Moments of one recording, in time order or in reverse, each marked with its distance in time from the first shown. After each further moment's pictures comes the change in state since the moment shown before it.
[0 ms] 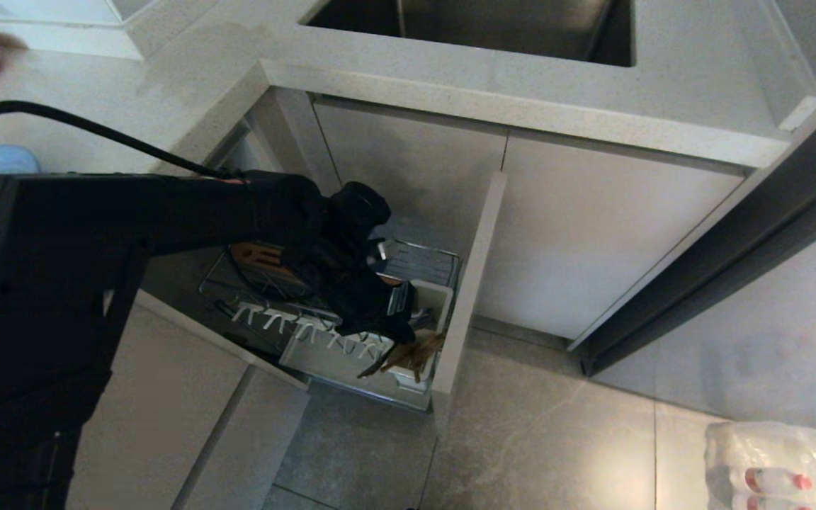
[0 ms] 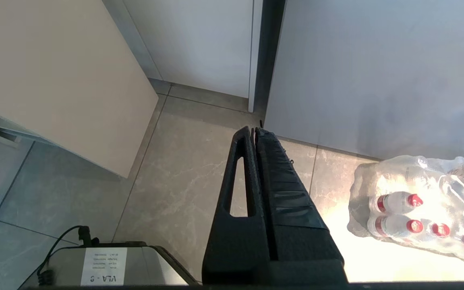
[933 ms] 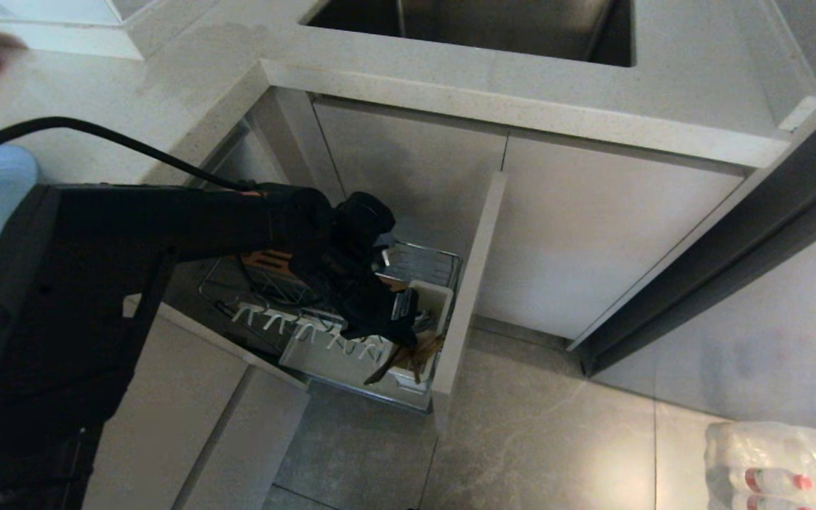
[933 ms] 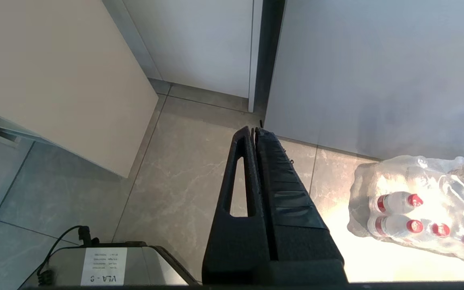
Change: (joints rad) left arm 0.006 0.040 -0.003 -0.027 0.003 -0.001; right arm 0.000 0.000 0.000 0.000 0.000 0.000
